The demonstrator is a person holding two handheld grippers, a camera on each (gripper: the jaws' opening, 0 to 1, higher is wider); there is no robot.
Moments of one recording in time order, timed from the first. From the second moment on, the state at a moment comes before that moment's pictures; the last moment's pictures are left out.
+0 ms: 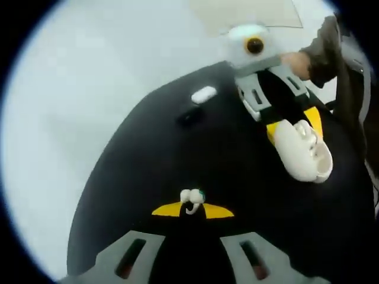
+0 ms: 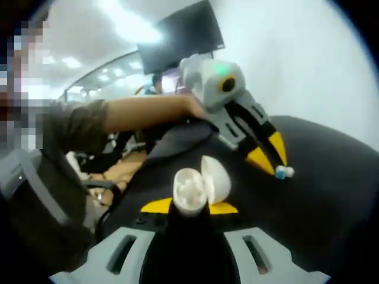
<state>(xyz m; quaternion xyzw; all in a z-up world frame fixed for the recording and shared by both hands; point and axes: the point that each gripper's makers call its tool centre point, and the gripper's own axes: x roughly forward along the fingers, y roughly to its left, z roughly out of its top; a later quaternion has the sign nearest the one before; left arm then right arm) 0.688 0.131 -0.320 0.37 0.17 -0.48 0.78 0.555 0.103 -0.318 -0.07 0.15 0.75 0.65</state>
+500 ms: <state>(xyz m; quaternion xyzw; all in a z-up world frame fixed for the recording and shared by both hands) 0.677 0.139 -0.318 0.25 0.24 -0.42 0.84 0.554 0.102 -0.319 -0.09 0.13 0.75 0.65</state>
